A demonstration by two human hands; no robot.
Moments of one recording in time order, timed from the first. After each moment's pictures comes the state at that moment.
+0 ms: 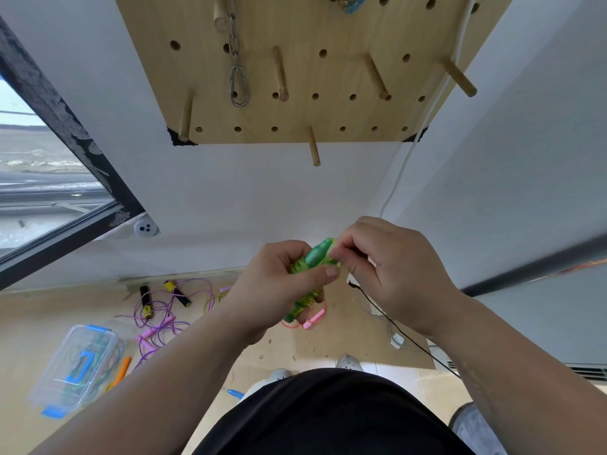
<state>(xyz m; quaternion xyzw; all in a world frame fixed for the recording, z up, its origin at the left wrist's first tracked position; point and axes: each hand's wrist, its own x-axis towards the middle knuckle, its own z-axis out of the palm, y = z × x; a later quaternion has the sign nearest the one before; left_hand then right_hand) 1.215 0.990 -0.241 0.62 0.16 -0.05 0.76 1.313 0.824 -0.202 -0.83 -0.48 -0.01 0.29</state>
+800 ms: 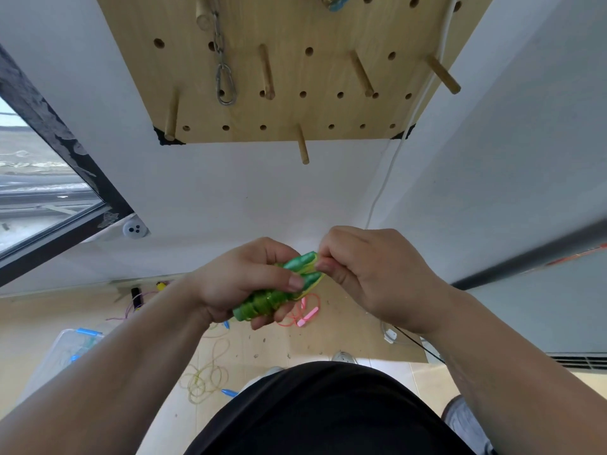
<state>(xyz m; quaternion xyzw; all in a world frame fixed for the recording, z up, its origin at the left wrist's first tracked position) 1.224 1.025 -0.235 0.53 -0.01 -0.27 0.80 1.307 0.824 -0.190 -0.80 -0.55 -0.01 0.23</state>
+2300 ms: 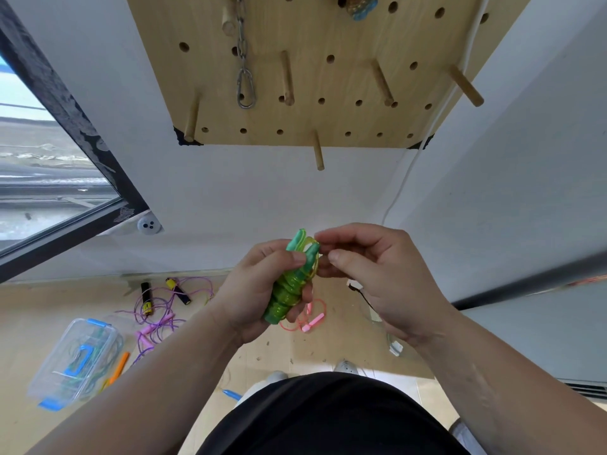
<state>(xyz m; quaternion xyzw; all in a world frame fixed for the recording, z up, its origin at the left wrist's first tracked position) 1.216 0.995 -0.250 0.46 0.12 -0.02 0.88 1.296 0.841 -0.192 -0.71 -0.18 0.28 0.62</state>
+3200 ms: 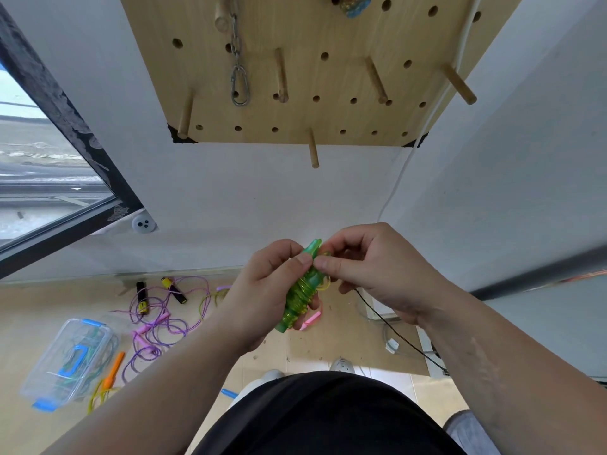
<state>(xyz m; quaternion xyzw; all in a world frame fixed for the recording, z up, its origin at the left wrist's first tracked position) 1.209 0.976 -0.249 0.55 0.15 0.03 0.82 1.316 0.835 -0.191 -0.77 -0.21 0.35 0.48</state>
